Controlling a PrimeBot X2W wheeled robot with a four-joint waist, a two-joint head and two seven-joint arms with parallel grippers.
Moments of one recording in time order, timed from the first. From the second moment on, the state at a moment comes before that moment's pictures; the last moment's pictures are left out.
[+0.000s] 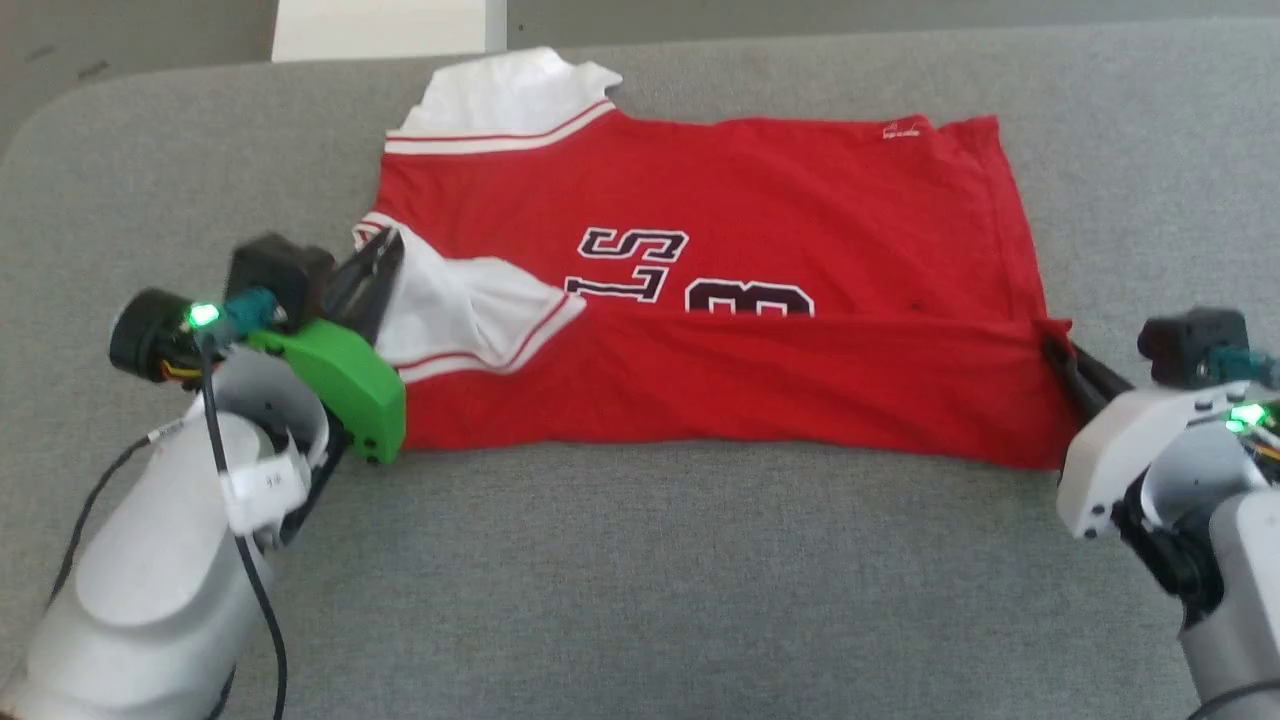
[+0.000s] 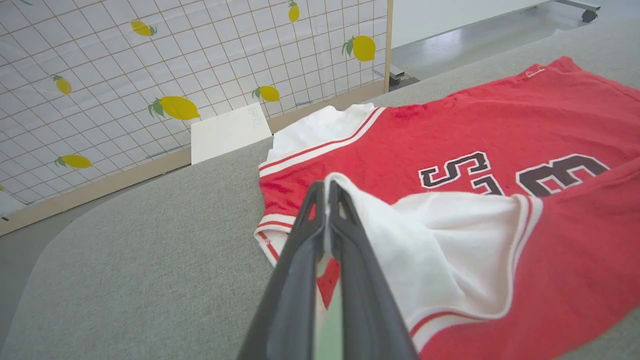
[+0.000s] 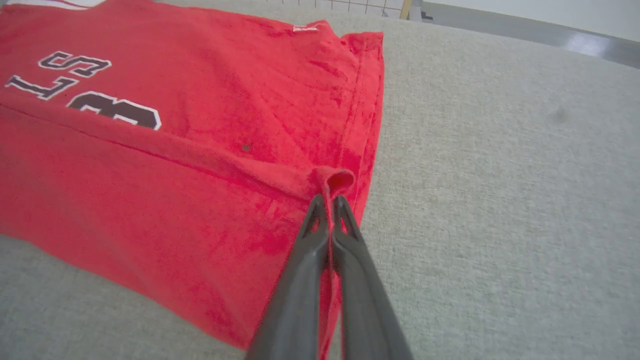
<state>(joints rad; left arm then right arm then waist) -0.56 0.50 -0.51 0.24 -0.46 -0.02 0.02 -0.31 -0.31 0.07 0.23 0.27 0.13 0.27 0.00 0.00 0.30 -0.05</state>
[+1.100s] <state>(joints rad) -0.30 0.32 -0.39 0.31 -0.55 0.21 -0.24 -0.11 -0.13 -0.06 0.08 0.30 0.13 0.03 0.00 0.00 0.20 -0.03</state>
